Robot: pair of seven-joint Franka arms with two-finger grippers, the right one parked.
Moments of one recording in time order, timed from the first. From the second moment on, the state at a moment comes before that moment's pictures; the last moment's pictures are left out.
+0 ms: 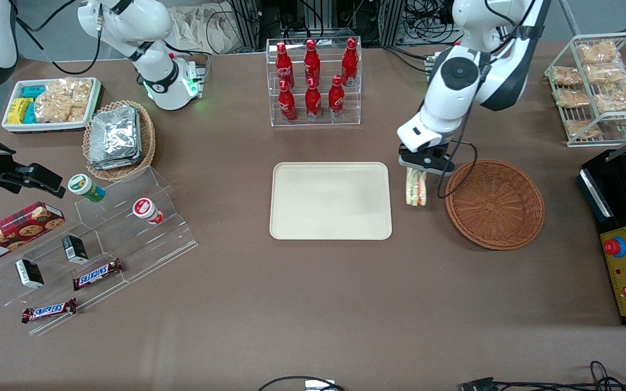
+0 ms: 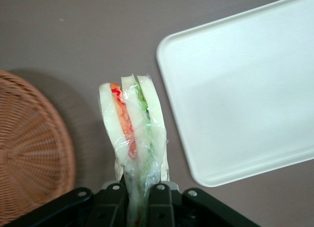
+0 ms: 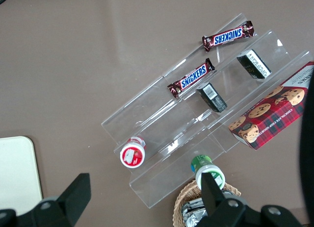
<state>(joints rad) 0.11 -0.10 -0.67 -2.43 -0.04 2.44 -0.23</state>
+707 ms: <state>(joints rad) 0.07 0.15 -0.70 -2.26 0.12 2.44 -0.57</state>
